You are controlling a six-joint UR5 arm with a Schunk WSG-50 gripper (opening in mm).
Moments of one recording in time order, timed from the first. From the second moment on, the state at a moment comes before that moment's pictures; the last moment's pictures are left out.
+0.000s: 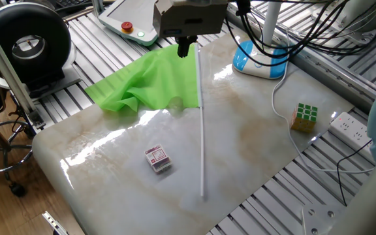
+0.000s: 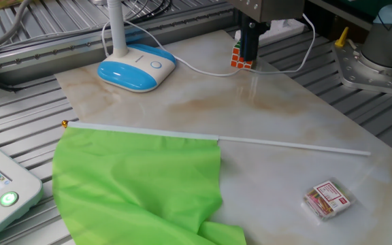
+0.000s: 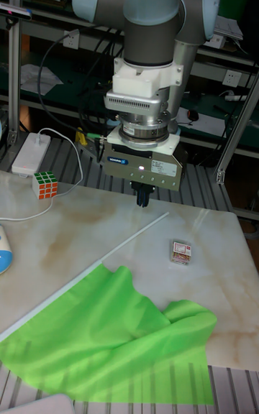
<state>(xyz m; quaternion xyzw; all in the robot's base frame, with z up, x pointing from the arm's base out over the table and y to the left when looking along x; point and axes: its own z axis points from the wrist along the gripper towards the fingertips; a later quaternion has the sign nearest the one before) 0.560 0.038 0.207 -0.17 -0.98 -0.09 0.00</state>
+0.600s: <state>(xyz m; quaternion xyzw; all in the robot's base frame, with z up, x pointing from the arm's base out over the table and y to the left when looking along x) 0.550 0.025 0.209 -0.08 -0.99 -0.07 0.02</state>
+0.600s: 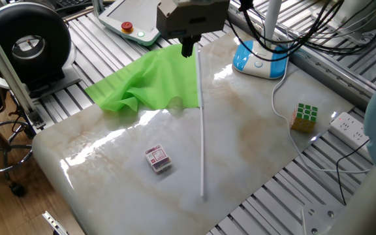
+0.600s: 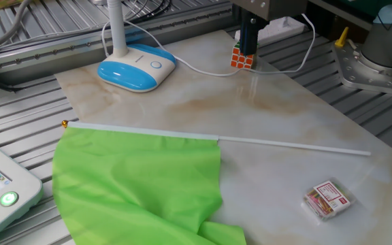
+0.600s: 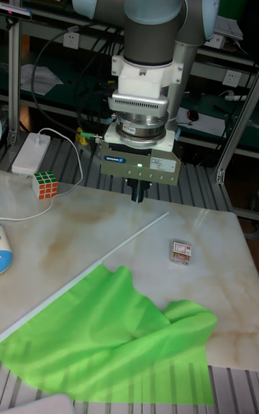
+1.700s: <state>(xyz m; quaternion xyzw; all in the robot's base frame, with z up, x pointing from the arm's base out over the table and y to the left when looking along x) 0.525 0.031 0.256 -0.18 -0.98 -0.07 0.04</state>
